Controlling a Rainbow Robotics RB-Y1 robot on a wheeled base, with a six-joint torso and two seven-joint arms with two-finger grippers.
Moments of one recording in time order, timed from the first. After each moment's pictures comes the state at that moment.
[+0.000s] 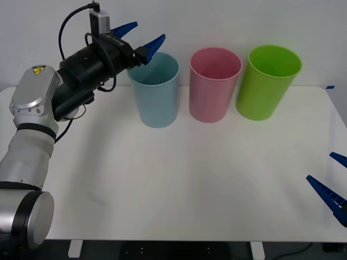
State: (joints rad) right arm 0.35 -0.40 -0.52 -1.66 0.96 -1.22 0.00; left arm -0.78 0.28 0.15 -1.03 -1.30 -0.78 0.08
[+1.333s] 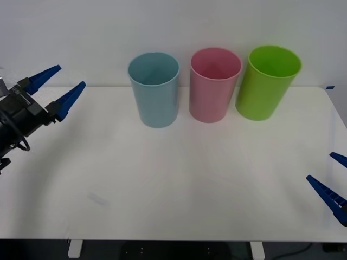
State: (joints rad) right arm 0.35 -0.40 -0.52 -1.66 0.96 -1.22 0.00; left arm -0.21 0.48 0.36 -1.40 -0.99 -1.03 0.02
